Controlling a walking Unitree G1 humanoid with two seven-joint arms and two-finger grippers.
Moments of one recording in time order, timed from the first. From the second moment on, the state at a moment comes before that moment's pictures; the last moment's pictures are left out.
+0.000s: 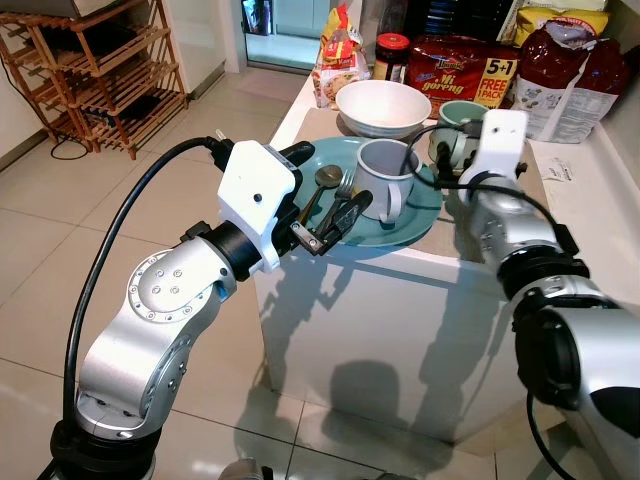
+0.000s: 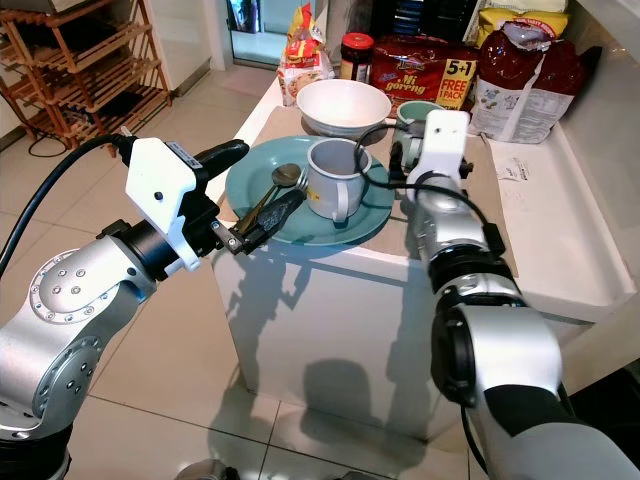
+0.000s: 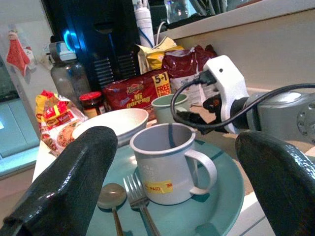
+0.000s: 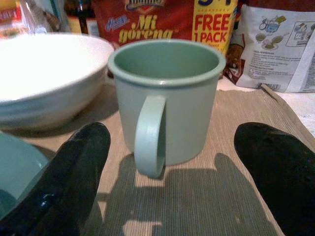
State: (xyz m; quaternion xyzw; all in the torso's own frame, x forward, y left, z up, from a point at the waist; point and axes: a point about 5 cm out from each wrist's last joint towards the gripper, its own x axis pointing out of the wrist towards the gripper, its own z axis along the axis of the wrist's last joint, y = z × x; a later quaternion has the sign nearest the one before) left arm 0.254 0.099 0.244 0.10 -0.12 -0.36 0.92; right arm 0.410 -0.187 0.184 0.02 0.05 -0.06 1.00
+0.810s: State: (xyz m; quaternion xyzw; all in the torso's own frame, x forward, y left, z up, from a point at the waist) left arm 0.246 0.097 0.250 0.10 -0.13 -0.37 0.92; right arm 0.405 -0.223 0.190 0.00 0.02 -0.11 0.99
